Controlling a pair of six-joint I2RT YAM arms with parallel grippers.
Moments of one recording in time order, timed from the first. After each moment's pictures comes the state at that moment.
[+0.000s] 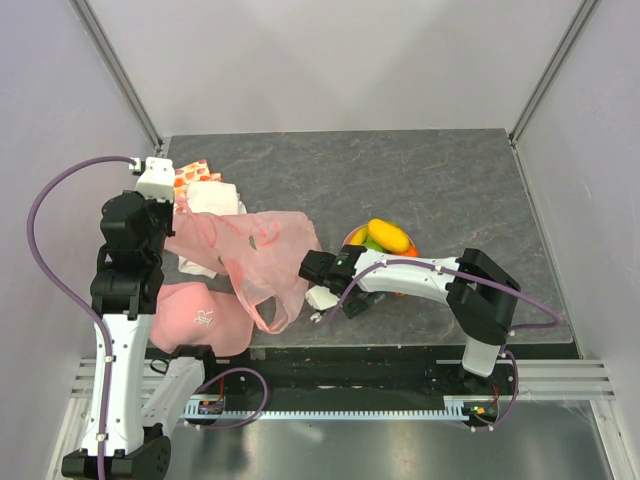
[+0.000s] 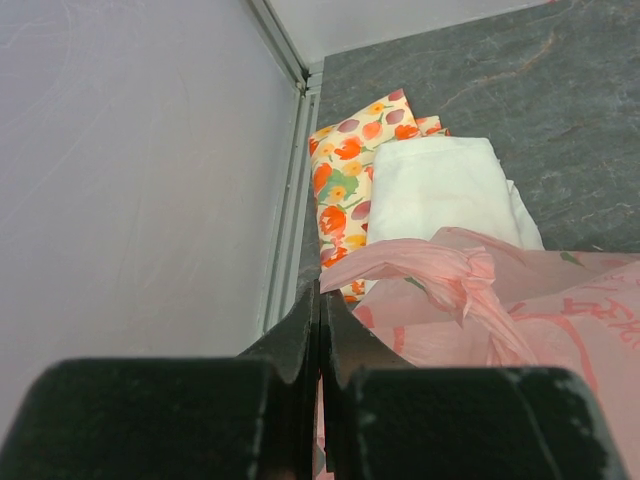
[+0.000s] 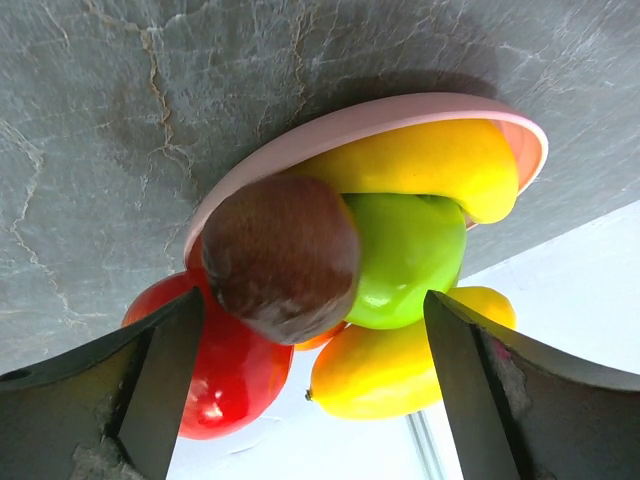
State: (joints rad) left arm -0.01 0.79 1.12 -0.59 -0.24 0.33; right arm 1.08 1.80 1.27 -0.97 0.47 -1.00
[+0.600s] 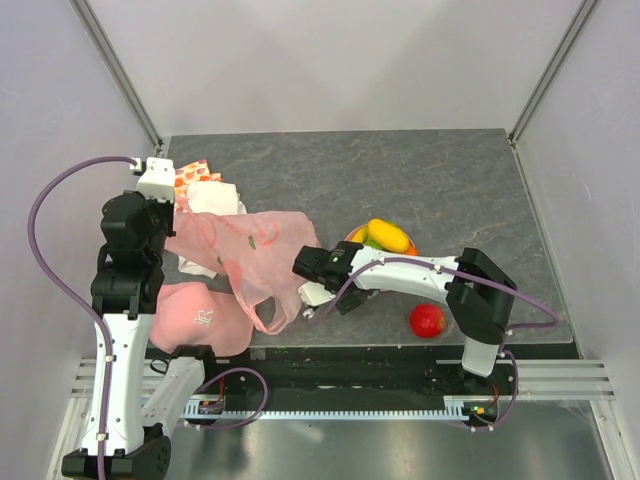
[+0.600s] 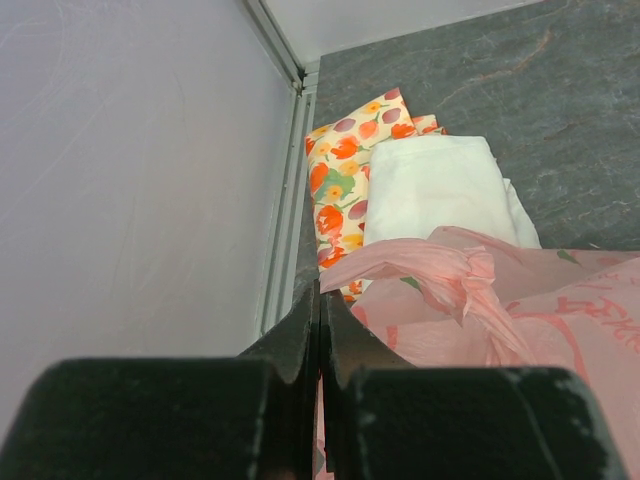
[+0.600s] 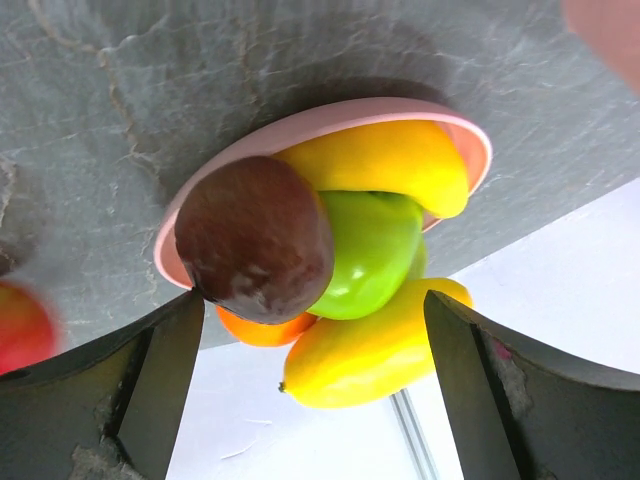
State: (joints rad) left arm -0.01 0.79 1.12 -0.58 -0.23 0.33; right arm 1.09 1.81 1.33 -0.98 0.48 -1.00
